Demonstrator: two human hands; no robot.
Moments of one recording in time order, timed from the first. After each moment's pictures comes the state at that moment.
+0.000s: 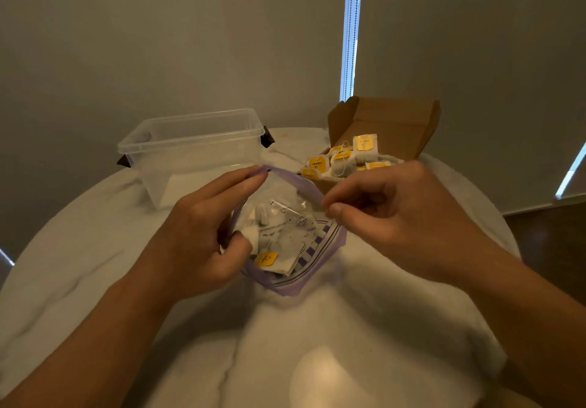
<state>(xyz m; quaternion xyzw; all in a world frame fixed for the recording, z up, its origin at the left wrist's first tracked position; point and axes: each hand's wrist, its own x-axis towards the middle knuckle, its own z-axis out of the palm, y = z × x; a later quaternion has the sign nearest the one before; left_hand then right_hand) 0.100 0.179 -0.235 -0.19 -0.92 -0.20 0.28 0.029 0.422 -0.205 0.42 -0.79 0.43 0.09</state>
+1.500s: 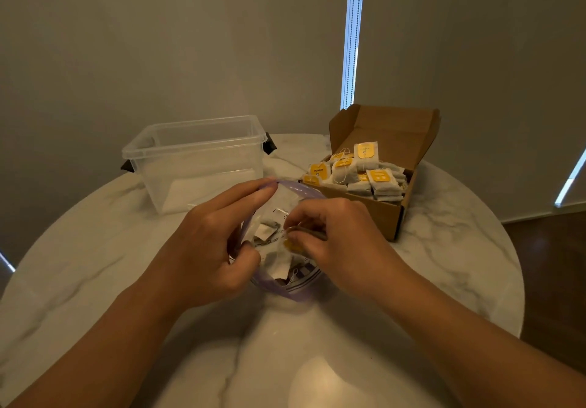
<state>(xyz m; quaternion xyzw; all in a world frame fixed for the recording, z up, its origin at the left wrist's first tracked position) 0.097 0.183 -0.242 -0.20 -0.91 -0.22 0.29 0.025 0.369 -0.240 0.38 -0.83 0.41 0.06</state>
